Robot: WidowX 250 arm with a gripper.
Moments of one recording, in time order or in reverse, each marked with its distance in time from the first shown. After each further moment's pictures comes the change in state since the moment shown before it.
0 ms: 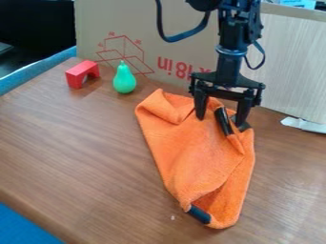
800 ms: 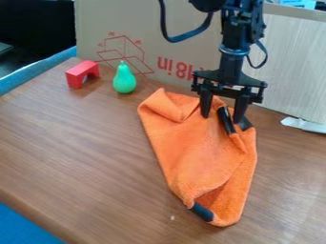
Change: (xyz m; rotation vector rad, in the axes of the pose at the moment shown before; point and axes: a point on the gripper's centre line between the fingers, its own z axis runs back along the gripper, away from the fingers) arm 0.004 -0.005 -0.004 0.002 -0.021 0.010
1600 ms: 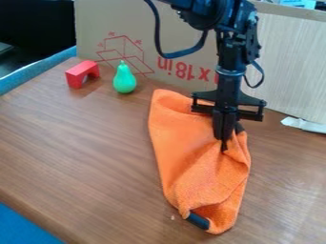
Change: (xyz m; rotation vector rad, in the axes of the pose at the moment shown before) arm -0.014 0.005 -0.018 -0.023 0.028 0.001
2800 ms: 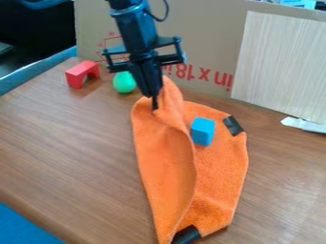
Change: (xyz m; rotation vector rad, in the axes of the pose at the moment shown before) arm -0.043 0.097 0.090 -0.233 -0.070 0.076
